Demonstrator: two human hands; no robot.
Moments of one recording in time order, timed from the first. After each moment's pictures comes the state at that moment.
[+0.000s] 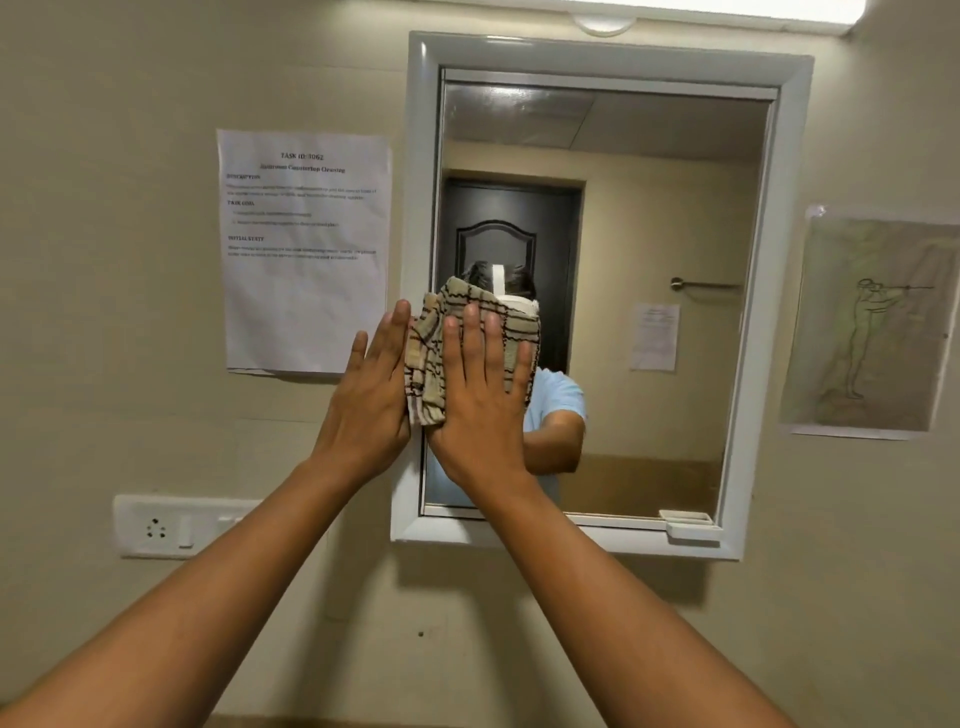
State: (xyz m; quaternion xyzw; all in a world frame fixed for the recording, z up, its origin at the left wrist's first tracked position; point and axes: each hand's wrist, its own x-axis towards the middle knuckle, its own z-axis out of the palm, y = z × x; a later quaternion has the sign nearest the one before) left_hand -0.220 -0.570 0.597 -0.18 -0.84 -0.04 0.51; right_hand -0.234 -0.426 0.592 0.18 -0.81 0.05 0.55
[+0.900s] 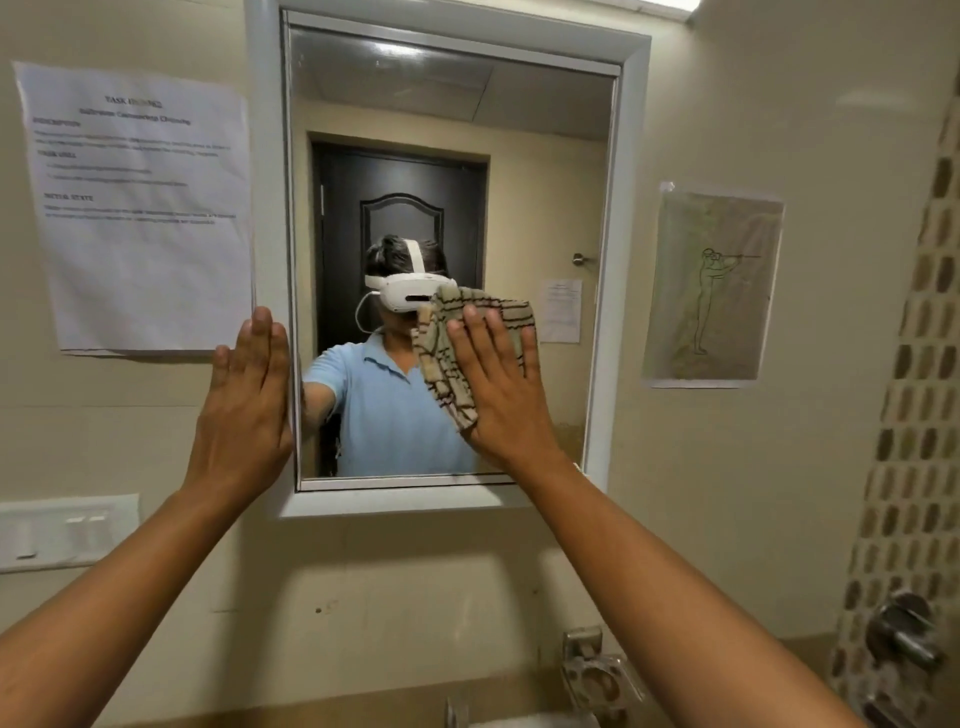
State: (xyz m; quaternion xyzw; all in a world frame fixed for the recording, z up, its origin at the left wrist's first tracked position) left_hand -0.218 -0.548 0.558 -0.13 -0.83 -0.04 0.54; right_hand -0.246 -0.263 0.578 0.20 -0.80 -0.05 0.56
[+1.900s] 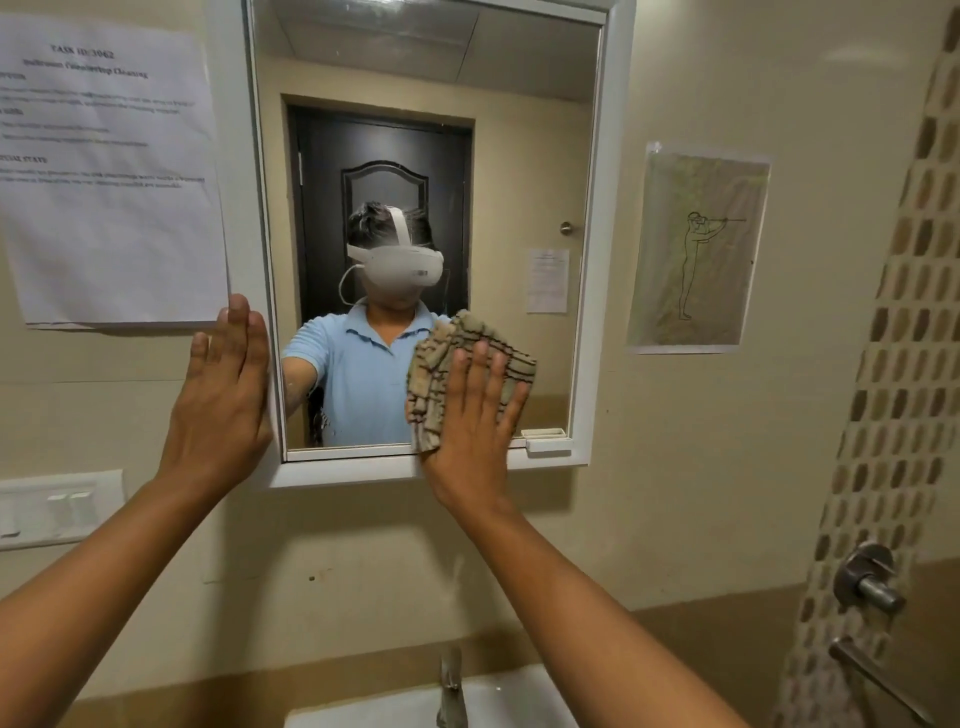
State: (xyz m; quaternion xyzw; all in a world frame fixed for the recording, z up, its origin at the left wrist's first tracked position) left_hand -0.217 -0.556 0.542 -0.14 -0.84 -0.03 0.52; right_hand -0.229 -0.304 0.498 0.06 -0.85 0.10 0.51
